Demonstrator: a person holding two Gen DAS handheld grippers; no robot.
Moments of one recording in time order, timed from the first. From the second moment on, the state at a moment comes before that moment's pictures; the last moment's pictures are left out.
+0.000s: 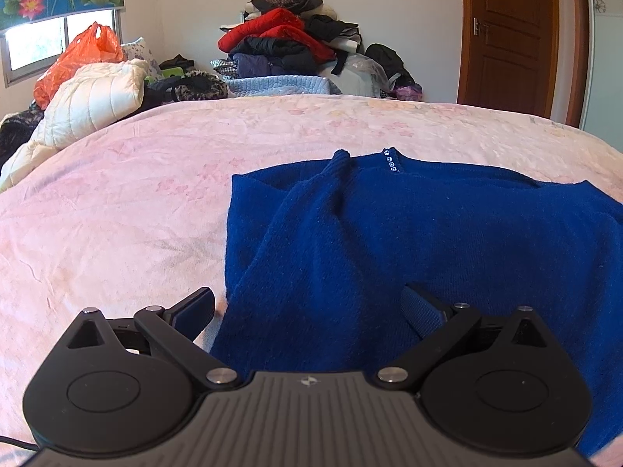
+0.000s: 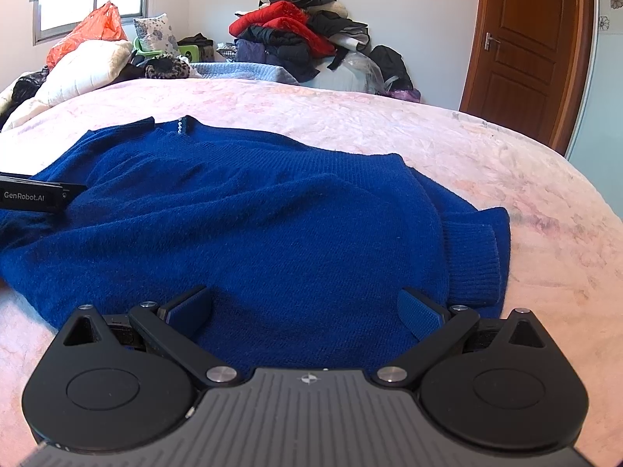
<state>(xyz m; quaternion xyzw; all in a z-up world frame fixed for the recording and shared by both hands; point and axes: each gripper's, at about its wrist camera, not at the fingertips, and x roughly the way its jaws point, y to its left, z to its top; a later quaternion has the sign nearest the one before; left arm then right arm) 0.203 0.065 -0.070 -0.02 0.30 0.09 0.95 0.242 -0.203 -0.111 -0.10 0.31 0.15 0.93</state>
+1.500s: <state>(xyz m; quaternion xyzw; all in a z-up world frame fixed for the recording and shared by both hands) 0.338 0.169 -0.057 -0.25 0.42 -0.15 0.86 0.154 0.051 -0.119 -0.43 0.11 0.29 0.85</state>
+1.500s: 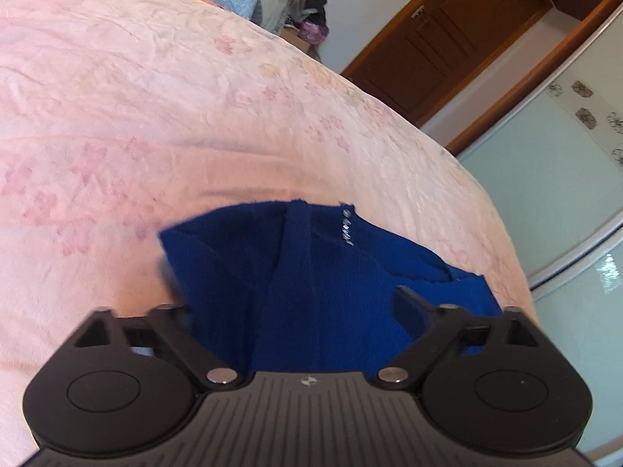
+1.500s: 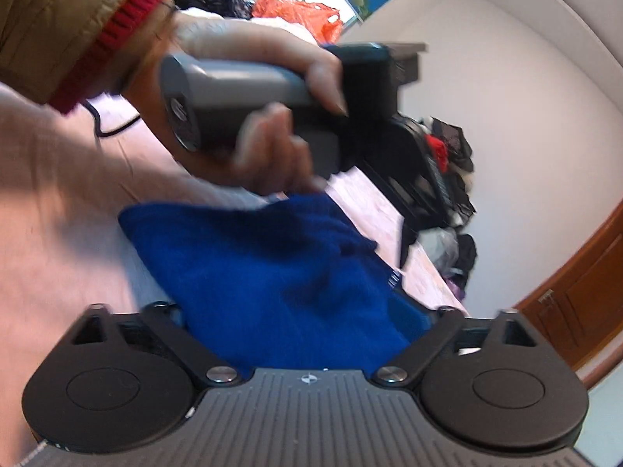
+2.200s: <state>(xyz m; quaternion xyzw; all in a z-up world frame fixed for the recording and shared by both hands) 0.315 0.111 0.027 -0.18 0.38 -0.07 0.91 0.152 -0.090 -0.039 -0.08 0.16 0.35 0.92</state>
